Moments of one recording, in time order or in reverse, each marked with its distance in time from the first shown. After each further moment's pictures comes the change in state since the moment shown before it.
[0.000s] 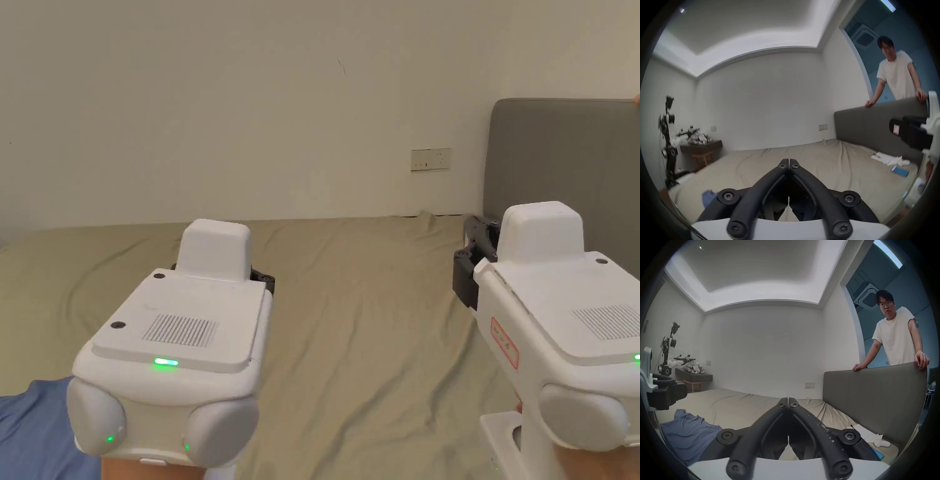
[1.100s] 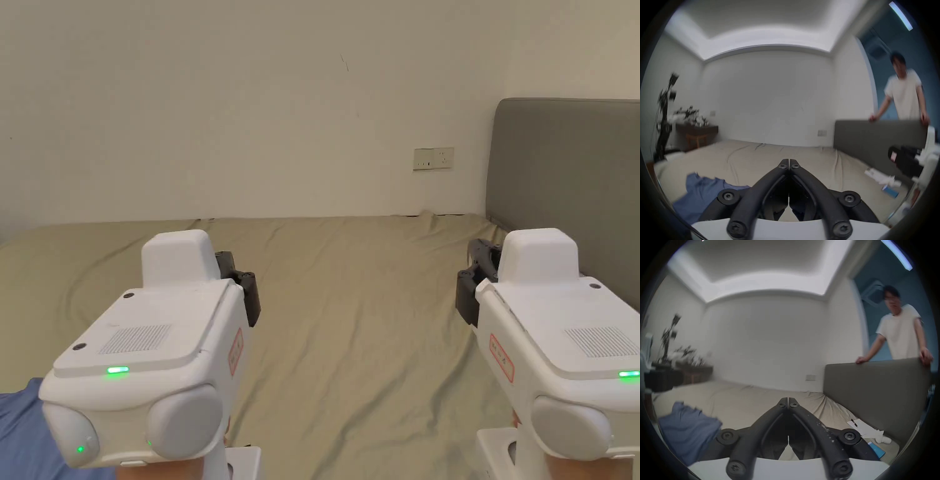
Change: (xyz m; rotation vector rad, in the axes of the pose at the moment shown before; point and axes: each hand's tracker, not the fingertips) left arm -0.027 -0.016 -0.013 -0.005 -0.027 0.401; right arm -0.001 -0.026 -0.025 -0.026 -0.043 -0.067
